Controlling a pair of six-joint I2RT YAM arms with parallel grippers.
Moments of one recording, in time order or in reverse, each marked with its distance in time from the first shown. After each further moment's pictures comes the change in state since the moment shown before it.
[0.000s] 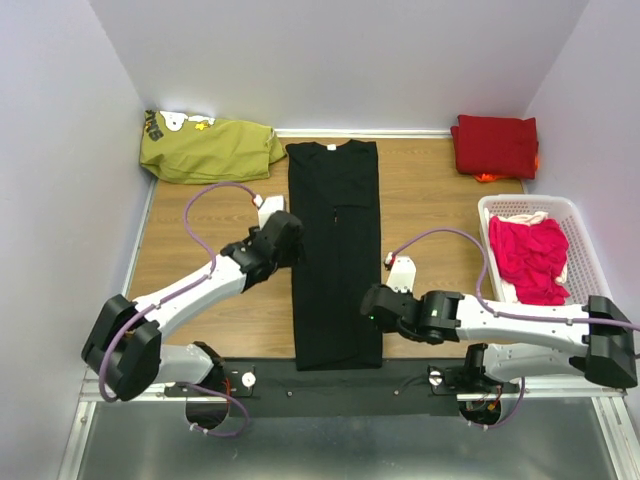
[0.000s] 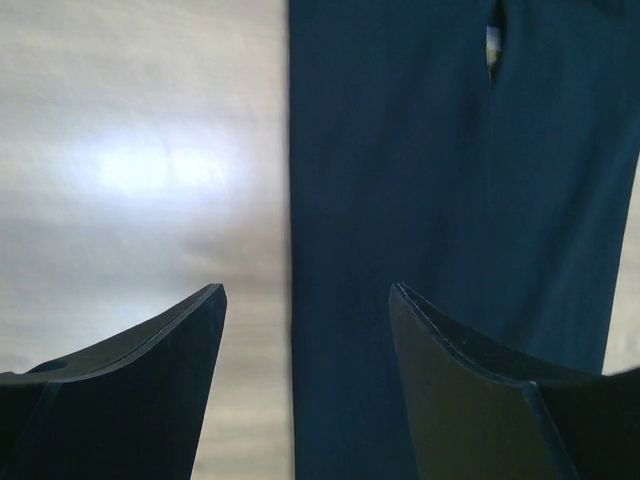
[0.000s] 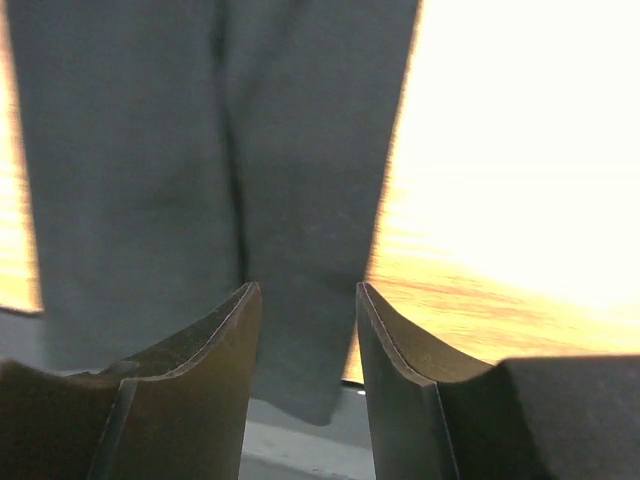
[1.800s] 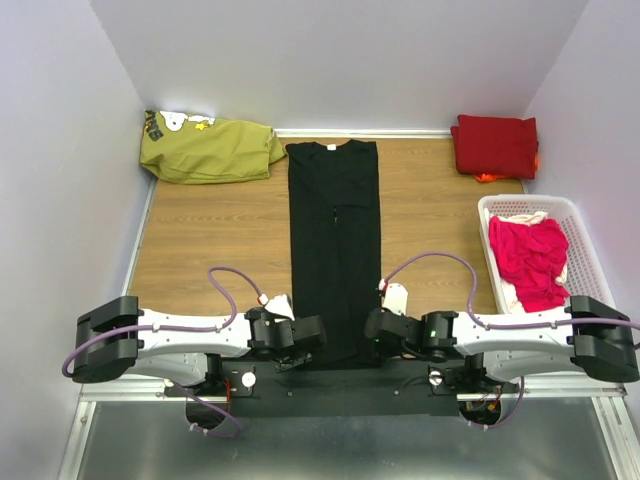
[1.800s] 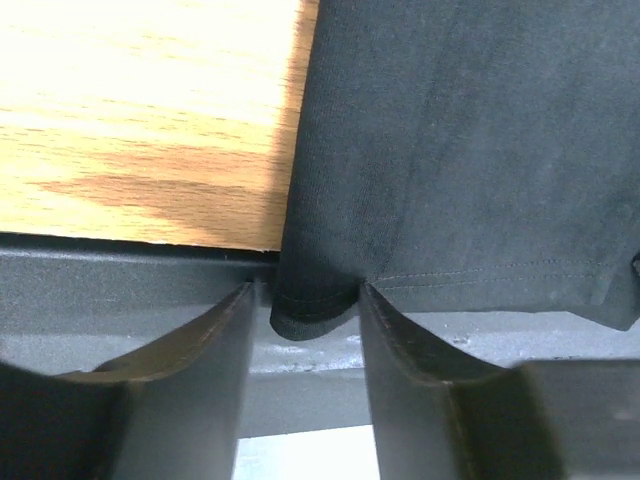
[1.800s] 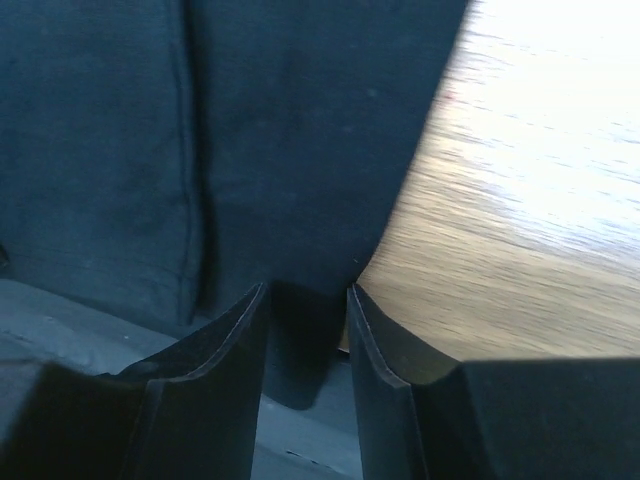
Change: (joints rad) left arm -0.719 -0.140 -0.309 -0.348 0.183 -1.003; right arm 0.074 0.011 -0.254 0.246 -0.189 0.024
